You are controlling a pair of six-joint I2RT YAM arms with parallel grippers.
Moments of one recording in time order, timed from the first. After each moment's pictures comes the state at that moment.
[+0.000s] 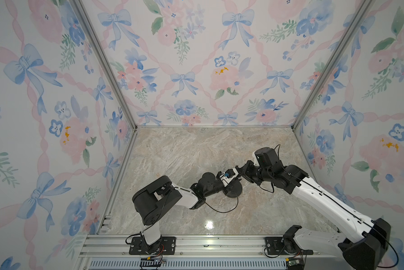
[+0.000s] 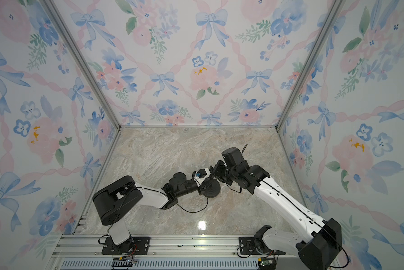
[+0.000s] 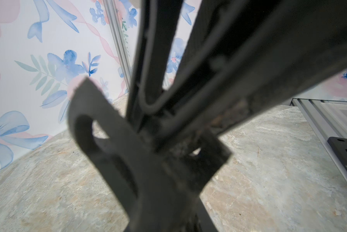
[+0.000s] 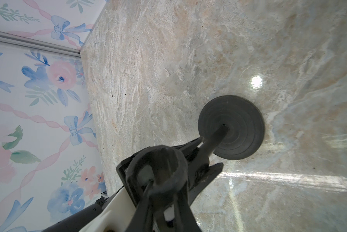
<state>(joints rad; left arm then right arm) -0.90 1.79 0.66 1.03 0.22 0.15 0.63 1.18 1.07 -0.68 -0.13 1.08</state>
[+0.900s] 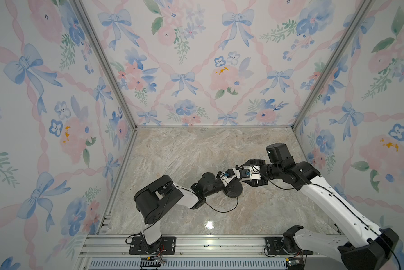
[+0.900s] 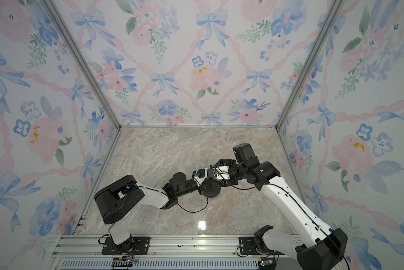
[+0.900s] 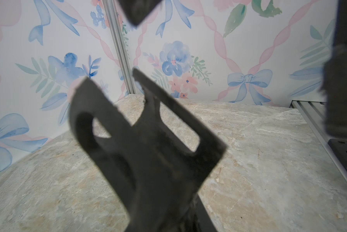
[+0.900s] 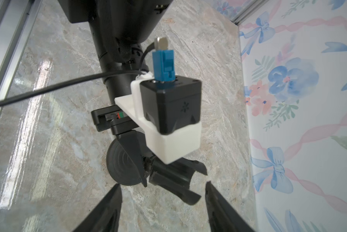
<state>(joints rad) -0.90 1.81 0.67 1.07 0.23 0.15 0.50 1.19 1.17 -0.87 -0.42 -1.24</state>
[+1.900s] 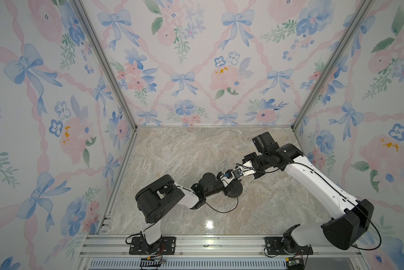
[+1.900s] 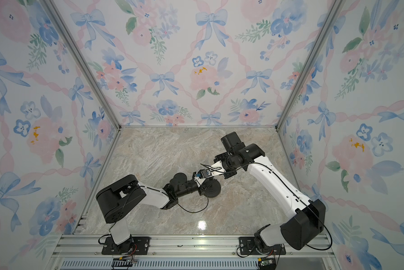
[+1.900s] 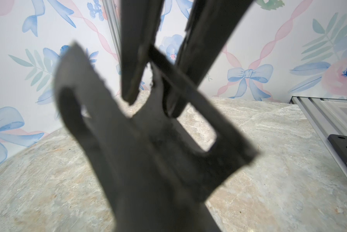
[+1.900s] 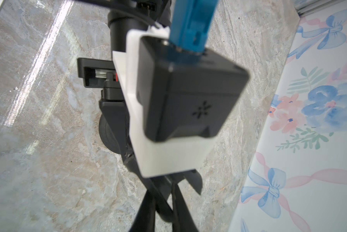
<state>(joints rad) -0.90 1.83 0.67 1.06 0.23 0.14 0.53 1.43 1.41 -1.08 -0.28 -1.51</state>
